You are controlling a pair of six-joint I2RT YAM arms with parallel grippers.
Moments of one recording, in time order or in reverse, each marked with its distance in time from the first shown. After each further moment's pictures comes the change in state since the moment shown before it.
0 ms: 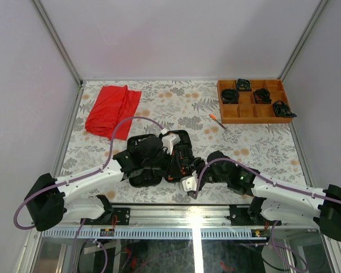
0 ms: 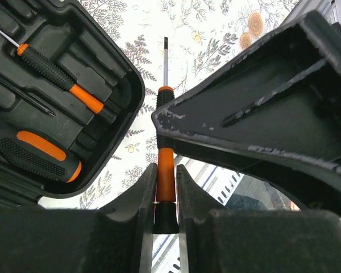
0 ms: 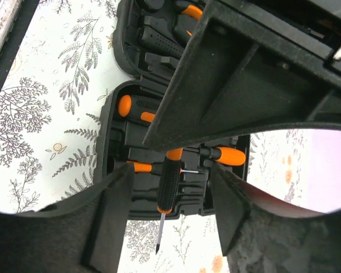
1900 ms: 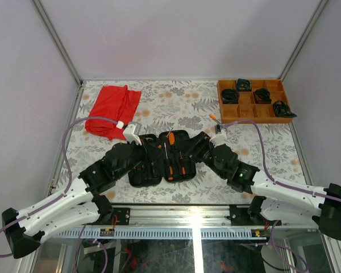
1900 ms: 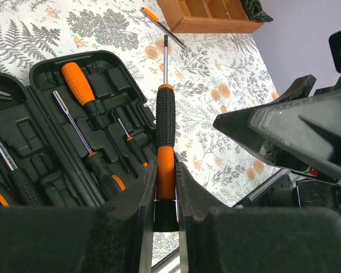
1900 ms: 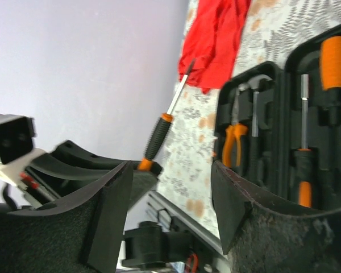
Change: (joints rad) left arm -0.001 -0.457 -0.083 -0.008 -0.566 -0.104; right arm 0.001 0.005 0.076 0.275 0.639 2.177
